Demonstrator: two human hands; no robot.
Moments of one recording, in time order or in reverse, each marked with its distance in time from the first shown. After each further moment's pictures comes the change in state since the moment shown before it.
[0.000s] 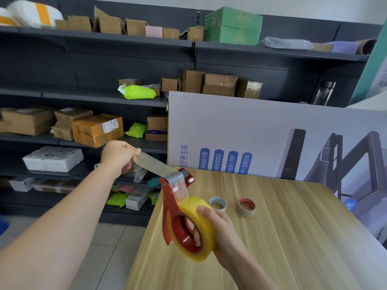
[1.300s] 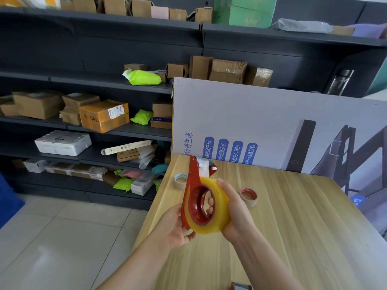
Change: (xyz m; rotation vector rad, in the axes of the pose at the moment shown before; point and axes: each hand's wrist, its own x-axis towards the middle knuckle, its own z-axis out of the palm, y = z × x) left_hand -0.153 -0.094 0.127 -0.780 -0.576 -0.767; right_hand 0.009 -0.013 -0.026 0.381 0.236 0.205
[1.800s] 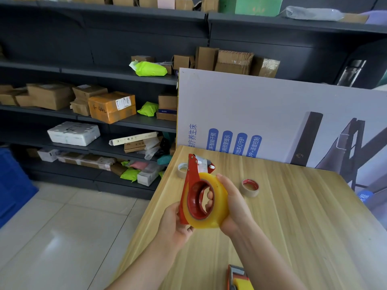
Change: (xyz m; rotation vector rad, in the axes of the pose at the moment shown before) left_hand -0.012 -0.048 0.001 -0.313 0.065 0.145; right_hand -0.019 0.012 -0.014 0.033 -0.006 0.079
